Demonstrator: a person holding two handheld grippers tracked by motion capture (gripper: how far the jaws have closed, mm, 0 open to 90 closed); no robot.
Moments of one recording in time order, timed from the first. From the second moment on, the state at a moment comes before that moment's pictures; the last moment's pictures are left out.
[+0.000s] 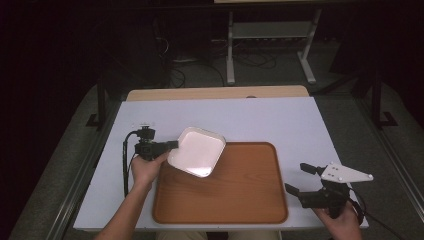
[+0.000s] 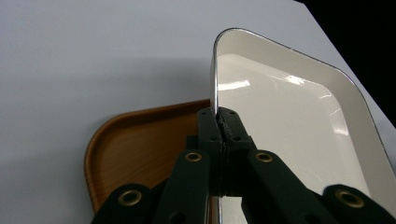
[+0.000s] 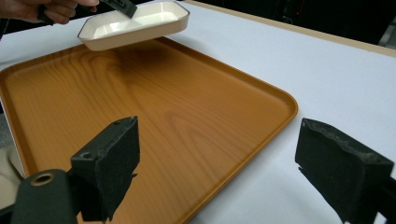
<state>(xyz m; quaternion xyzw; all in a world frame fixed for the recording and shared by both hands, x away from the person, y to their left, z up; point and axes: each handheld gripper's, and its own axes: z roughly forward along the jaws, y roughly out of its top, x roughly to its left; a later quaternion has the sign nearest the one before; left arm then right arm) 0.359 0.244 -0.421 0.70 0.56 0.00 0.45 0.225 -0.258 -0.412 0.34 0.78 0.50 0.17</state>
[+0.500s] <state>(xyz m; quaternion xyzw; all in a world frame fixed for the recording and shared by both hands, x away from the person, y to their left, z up) 0.337 0.232 -0.436 0.71 0.56 0.01 0.43 0.225 -0.255 -0.412 0.34 0.78 0.50 0.17</state>
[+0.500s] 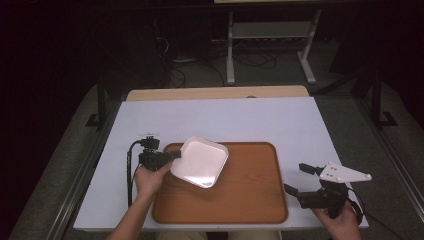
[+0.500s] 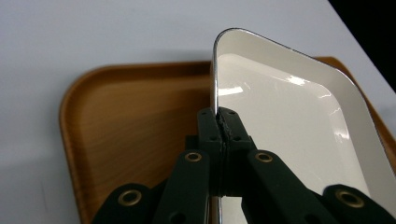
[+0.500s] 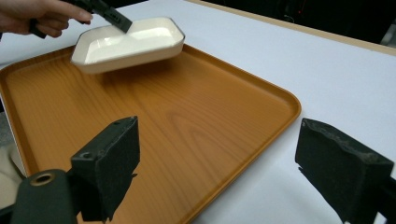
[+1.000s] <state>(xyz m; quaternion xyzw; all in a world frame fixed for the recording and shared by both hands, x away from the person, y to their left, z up) 0.323 0.221 -0.448 0.72 0.57 0.02 0.39 0.225 -0.253 -0.412 0.34 0.78 0.50 0.17</state>
